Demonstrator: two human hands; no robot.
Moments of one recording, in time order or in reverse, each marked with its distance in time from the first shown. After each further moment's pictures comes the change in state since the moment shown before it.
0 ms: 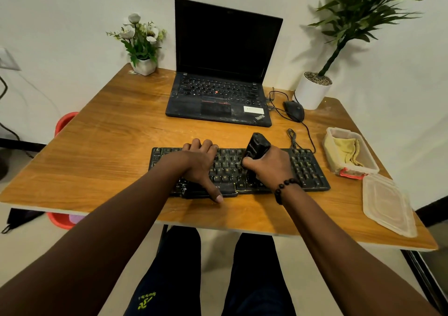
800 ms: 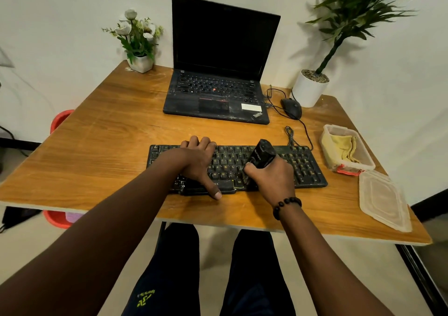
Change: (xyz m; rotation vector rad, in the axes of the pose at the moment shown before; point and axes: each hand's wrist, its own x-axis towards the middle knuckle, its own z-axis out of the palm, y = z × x) left_hand 0.001 0.000 0.000 0.011 0.005 -0.001; right_hand -0.031 0.009 0.008 0.088 0.170 0.096
